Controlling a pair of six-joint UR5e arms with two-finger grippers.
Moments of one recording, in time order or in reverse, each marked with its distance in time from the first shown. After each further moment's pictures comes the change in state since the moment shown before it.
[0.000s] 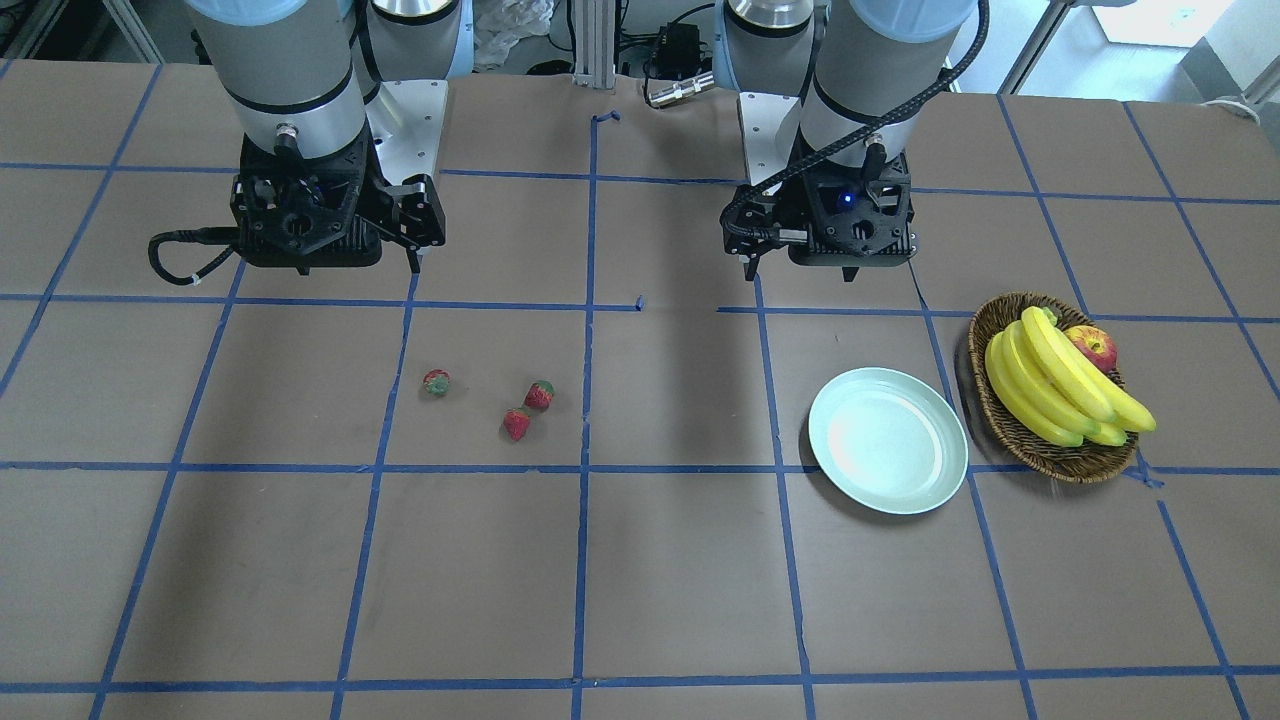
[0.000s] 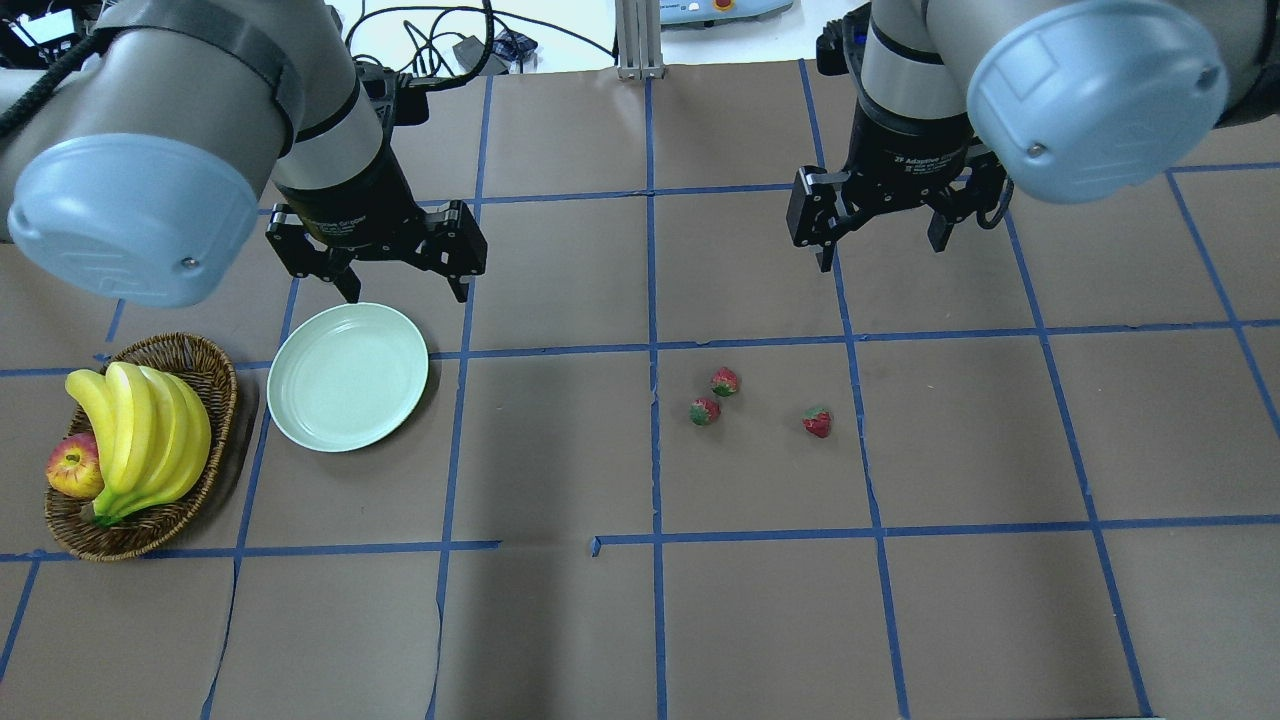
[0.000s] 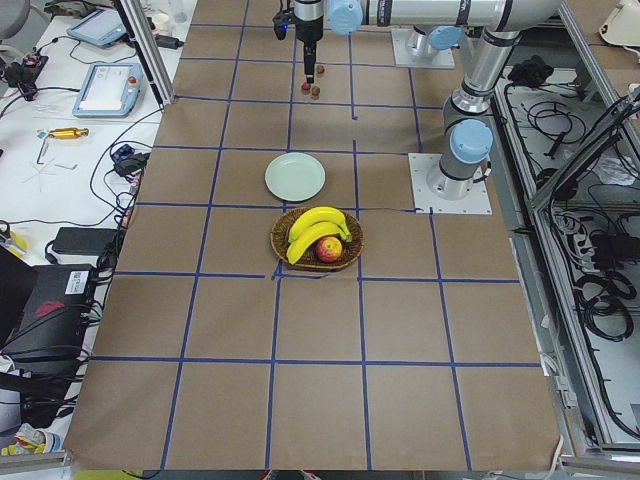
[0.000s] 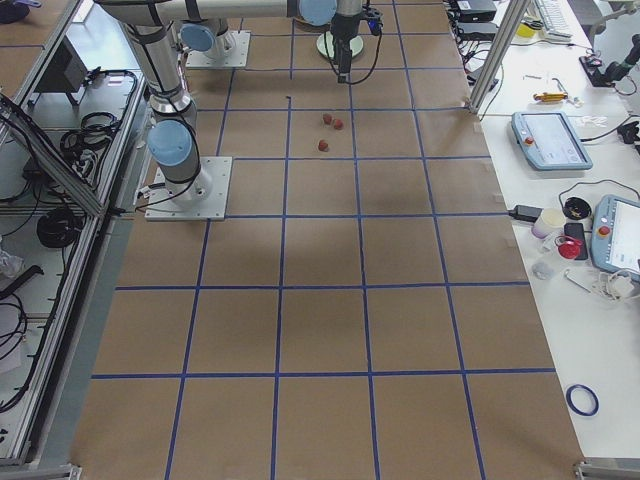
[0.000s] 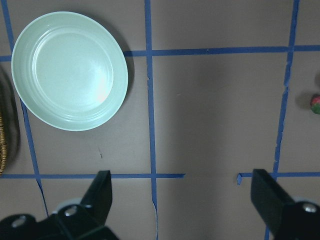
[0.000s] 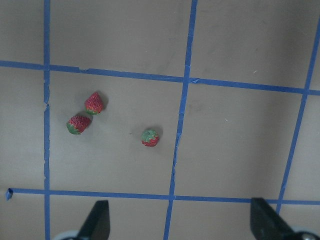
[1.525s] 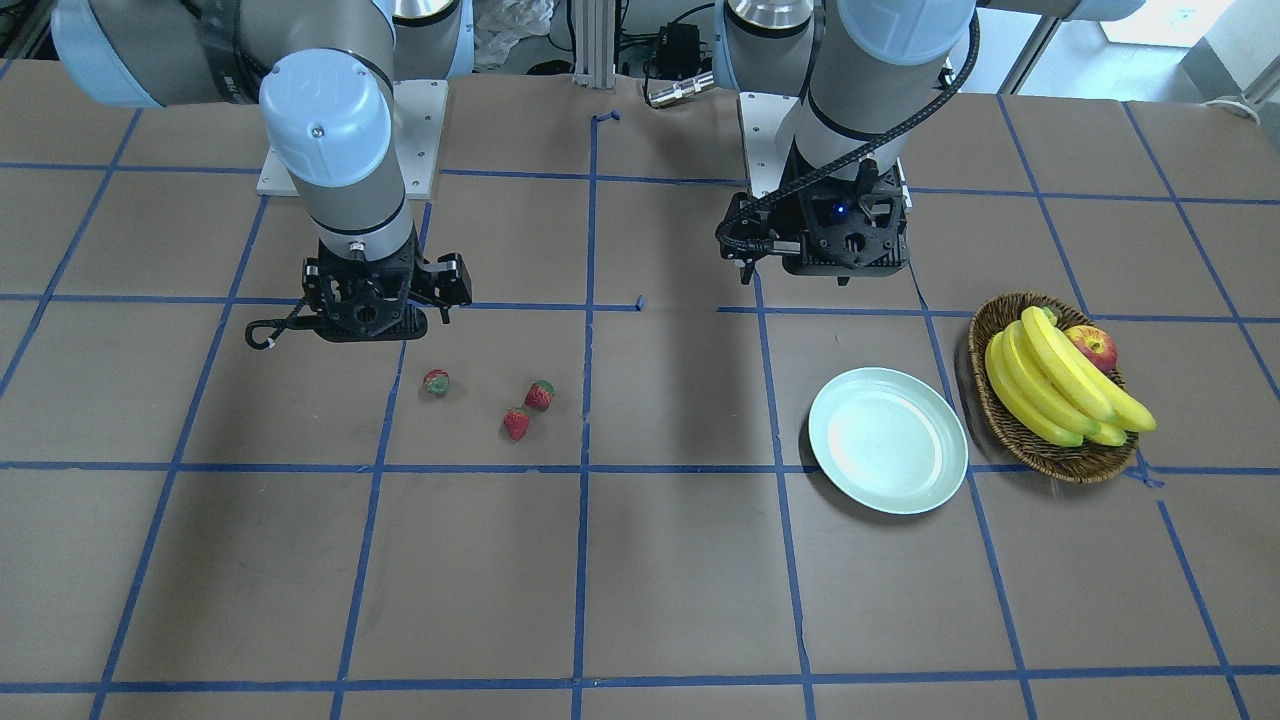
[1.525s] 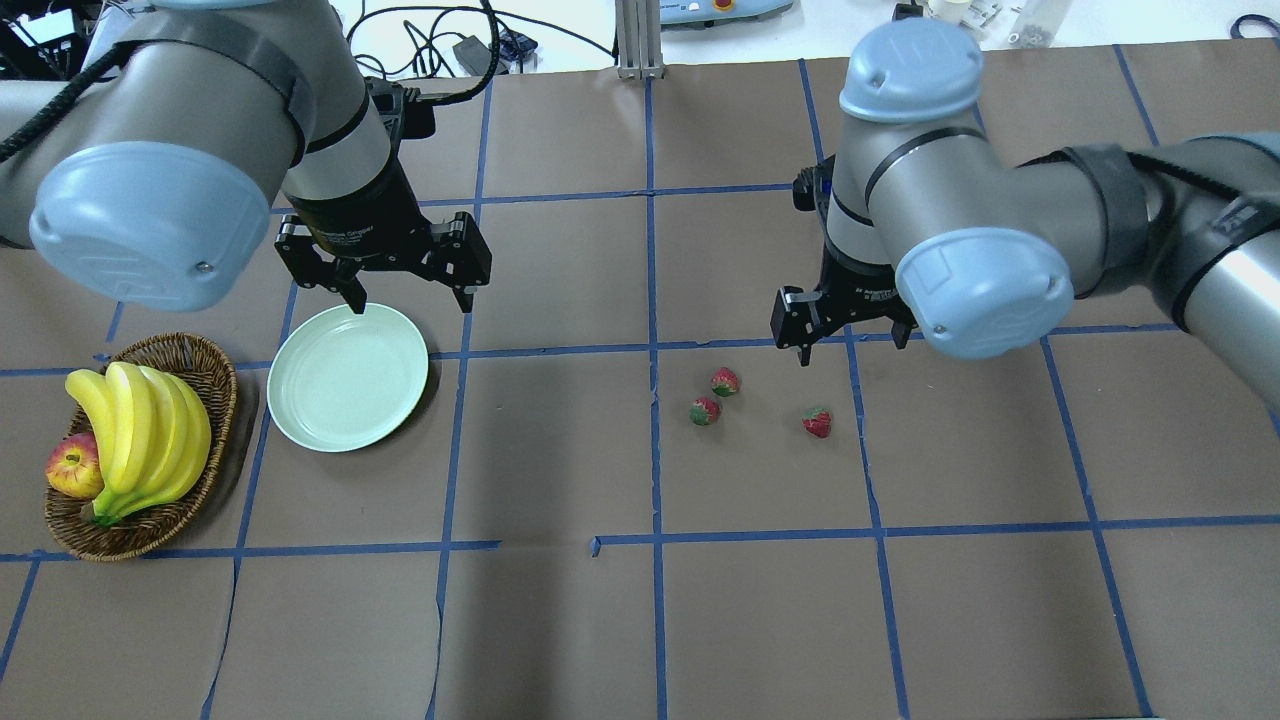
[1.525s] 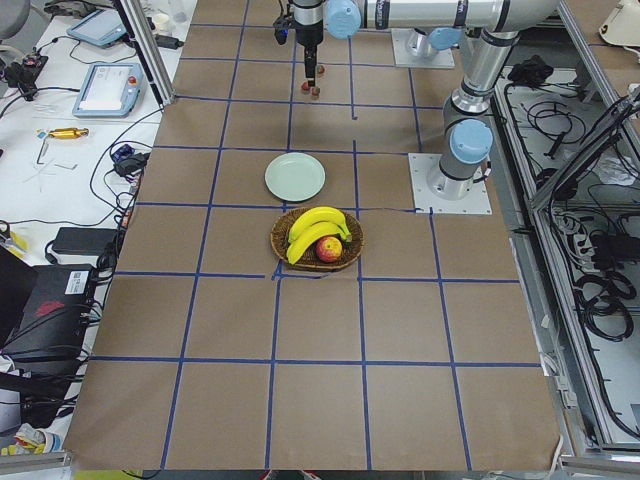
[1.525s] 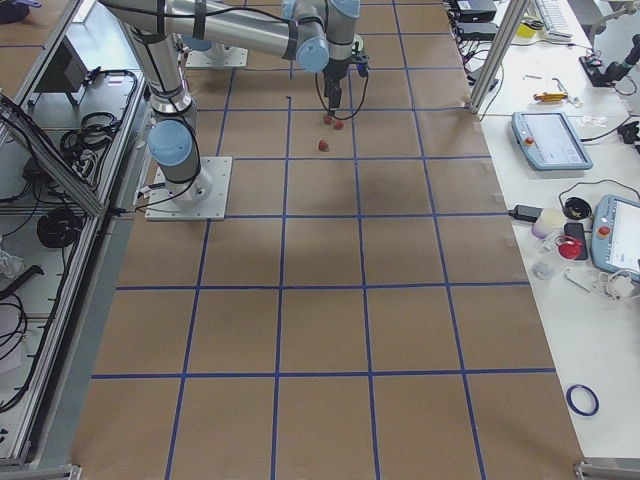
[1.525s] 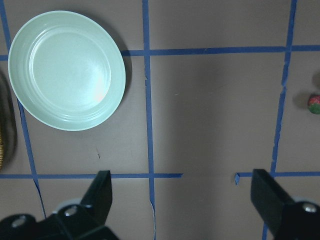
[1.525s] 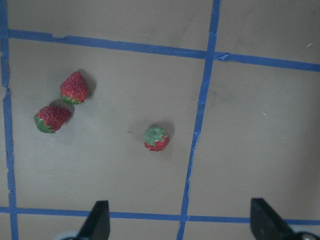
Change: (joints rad) left arm -0.004 -0.010 -0.015 -0.003 -0.005 0.001; right arm 0.002 0.025 0.330 -0.298 0.006 -0.021
